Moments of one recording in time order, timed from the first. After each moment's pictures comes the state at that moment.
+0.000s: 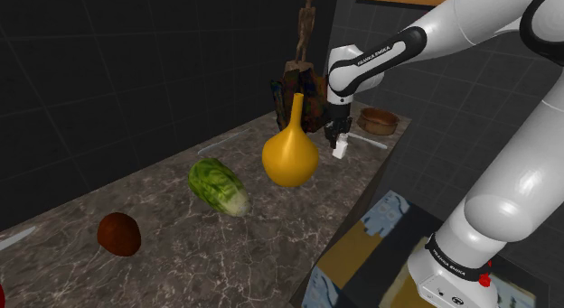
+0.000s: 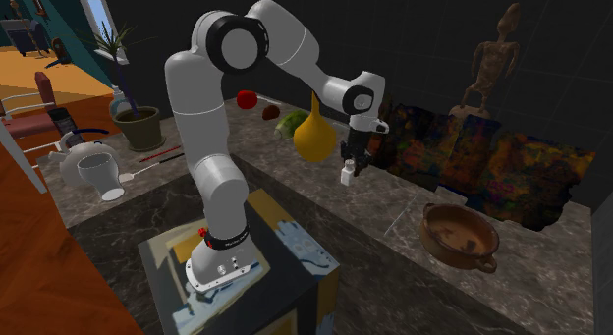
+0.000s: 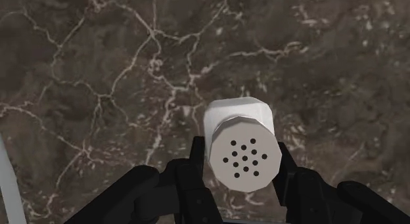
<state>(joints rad) -0.07 -0.01 -0.07 -2.28 -0.07 2.08 -0.07</state>
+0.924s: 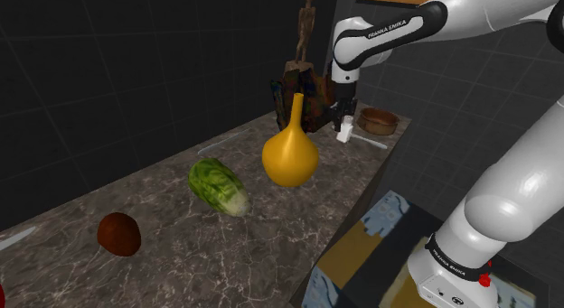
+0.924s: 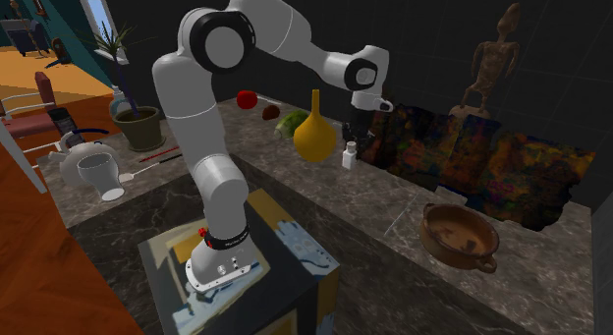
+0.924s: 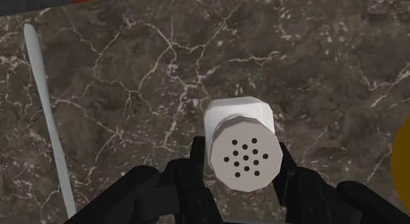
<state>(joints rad) -0.07 -0.10 -0.07 -2.18 -0.07 1.89 -0.07</state>
